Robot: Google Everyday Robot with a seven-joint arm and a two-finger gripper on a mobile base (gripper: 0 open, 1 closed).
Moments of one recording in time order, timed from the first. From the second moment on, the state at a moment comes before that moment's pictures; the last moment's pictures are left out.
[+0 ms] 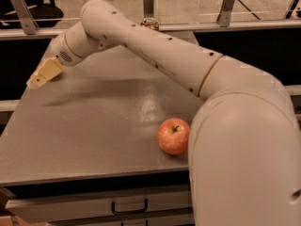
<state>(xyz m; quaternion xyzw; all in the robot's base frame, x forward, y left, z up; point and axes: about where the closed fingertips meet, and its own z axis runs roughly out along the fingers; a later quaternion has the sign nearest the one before) 0.656 0.308 0.883 -0.60 0.63 0.29 0.40</state>
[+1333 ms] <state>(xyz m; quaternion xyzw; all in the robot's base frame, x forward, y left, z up) 0.682 0.308 0.855 -0.57 0.66 0.29 0.40</state>
